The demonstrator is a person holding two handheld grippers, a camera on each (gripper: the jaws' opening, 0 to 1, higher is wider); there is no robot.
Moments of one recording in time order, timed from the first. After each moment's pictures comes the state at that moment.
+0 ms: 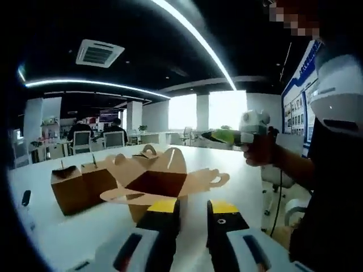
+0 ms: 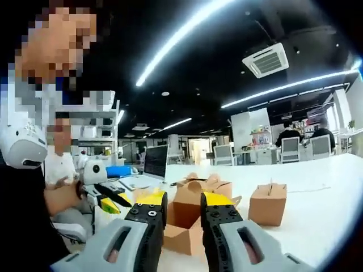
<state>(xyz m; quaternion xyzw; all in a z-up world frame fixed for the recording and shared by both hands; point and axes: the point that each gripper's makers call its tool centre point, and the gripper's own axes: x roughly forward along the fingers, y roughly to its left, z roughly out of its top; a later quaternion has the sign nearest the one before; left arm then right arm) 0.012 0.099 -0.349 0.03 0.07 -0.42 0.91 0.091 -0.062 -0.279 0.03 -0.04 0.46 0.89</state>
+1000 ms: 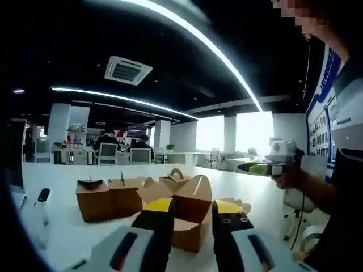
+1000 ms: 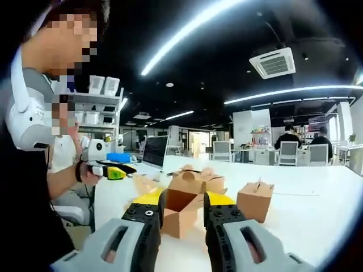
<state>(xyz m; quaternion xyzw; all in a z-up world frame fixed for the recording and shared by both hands) 0.031 0.118 -0.313 -0.02 0.01 -0.32 0.95 0.077 -0.088 -0.290 -0.01 -0.02 0.48 0.88</state>
